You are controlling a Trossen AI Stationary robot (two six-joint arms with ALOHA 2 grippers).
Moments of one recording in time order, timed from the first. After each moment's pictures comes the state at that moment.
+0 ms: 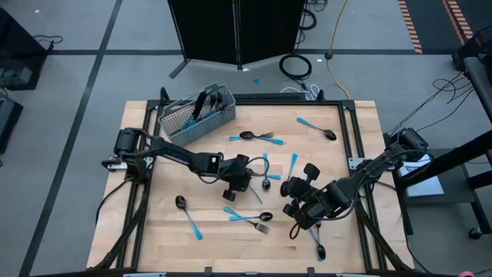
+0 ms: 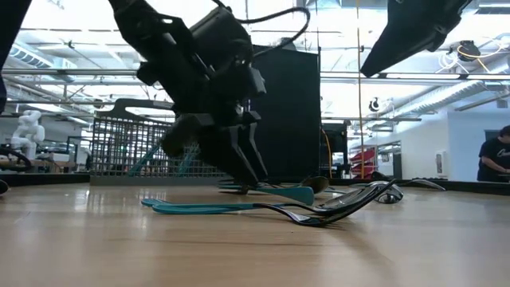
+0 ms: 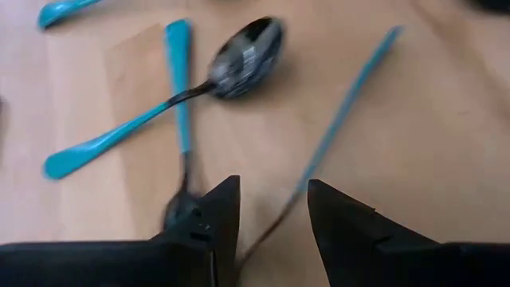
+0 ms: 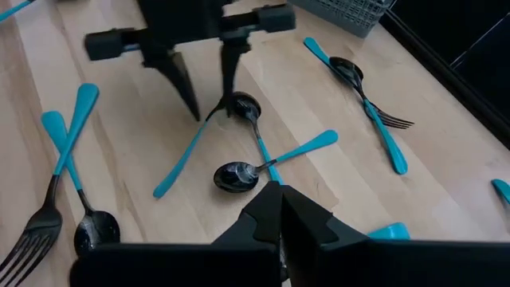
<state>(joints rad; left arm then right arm) -0.05 1.86 0.97 0.03 0.03 0.41 0.57 1.52 1.09 -0.78 0.81 0.91</state>
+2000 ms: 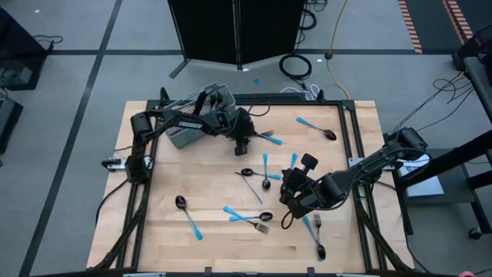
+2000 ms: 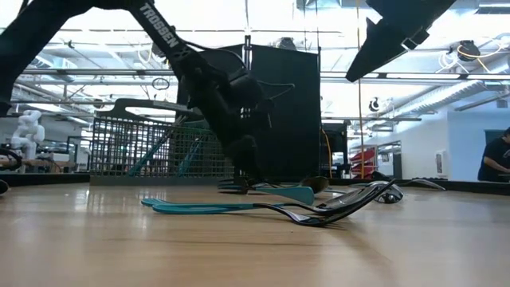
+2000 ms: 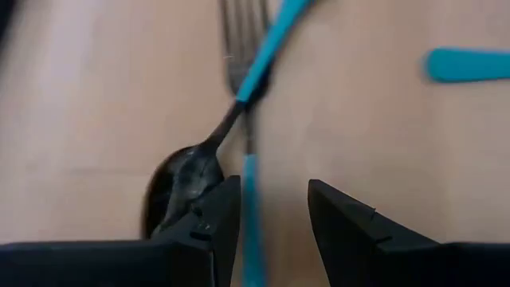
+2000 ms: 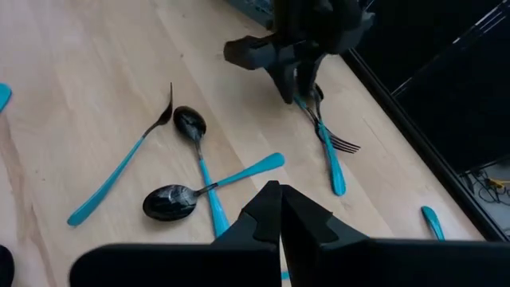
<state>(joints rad) 0.40 2.01 1.23 -0.15 0.09 0.36 0.48 1.52 1.09 -0.79 0.88 0.75</state>
